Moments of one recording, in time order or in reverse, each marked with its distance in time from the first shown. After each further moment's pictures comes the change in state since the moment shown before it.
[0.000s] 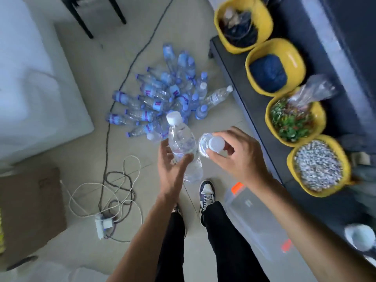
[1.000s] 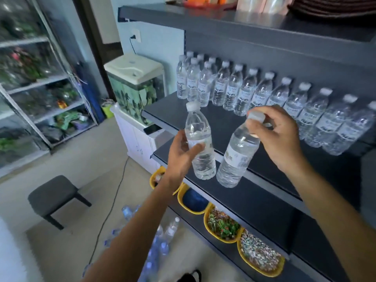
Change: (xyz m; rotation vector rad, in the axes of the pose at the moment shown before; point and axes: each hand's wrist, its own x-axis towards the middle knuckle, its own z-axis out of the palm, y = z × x) left_hand -0.102 0.506 0.242 -0.020 -0.745 0.592; right_hand 0.076 -0.174 -0.541 0.136 0.782 -0.013
